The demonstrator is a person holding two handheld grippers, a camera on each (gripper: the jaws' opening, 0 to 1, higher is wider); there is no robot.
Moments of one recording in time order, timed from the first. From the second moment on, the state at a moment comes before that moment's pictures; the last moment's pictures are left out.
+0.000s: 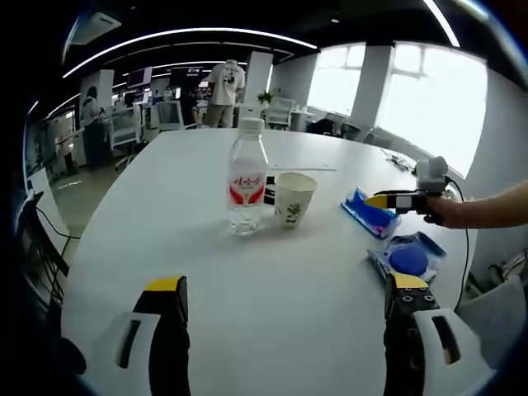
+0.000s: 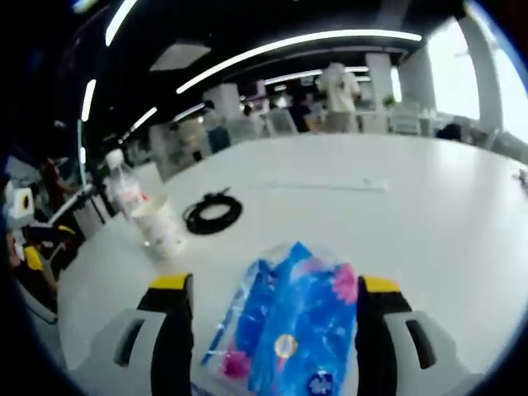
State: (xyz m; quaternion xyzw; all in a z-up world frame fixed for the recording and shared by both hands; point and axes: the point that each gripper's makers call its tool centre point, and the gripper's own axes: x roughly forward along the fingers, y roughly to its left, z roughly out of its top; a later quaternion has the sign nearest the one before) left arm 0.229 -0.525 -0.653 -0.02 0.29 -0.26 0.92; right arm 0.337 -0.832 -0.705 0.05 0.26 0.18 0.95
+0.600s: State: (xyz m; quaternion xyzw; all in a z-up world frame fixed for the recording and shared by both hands) left arm 0.219 -0.547 -0.641 0.02 0.28 -0.34 0.90; right arm 0.321 -0.835 -0.734 0.00 0.31 0.20 0.93
